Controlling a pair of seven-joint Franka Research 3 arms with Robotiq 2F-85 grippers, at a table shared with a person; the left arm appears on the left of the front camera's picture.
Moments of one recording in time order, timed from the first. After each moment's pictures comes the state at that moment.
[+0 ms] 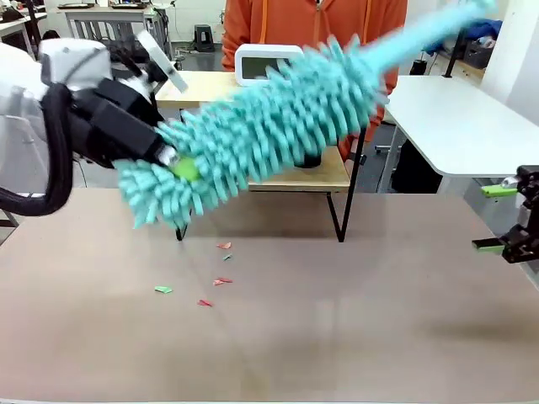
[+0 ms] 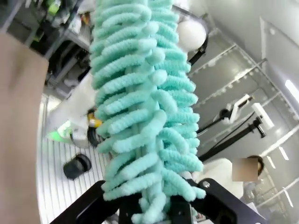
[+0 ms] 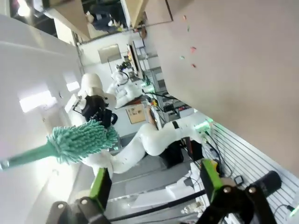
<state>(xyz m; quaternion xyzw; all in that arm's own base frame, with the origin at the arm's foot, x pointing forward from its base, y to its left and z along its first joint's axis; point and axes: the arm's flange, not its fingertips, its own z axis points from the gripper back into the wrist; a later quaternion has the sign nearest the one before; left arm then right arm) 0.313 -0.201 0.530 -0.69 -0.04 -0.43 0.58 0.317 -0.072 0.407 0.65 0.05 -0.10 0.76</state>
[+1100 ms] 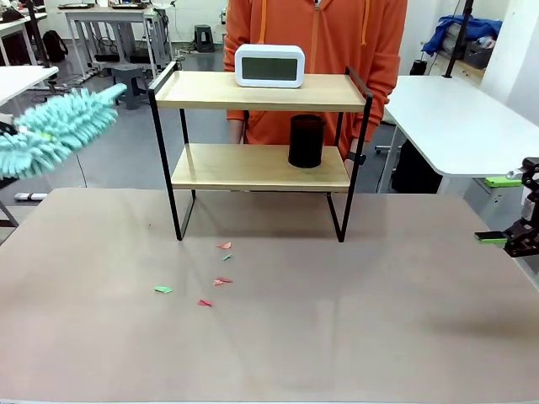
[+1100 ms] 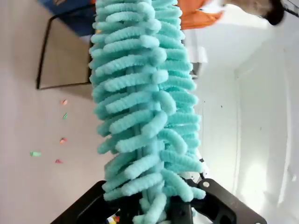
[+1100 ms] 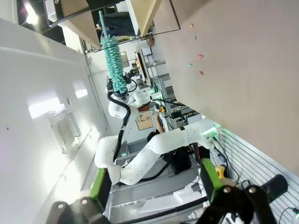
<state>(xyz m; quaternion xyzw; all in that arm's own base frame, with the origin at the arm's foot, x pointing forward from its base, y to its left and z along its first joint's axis) 0.355 0.083 0.453 -0.64 -0.18 0.15 0.73 0.319 -0.075 0.410 0.65 0.04 -0.11 0.75</state>
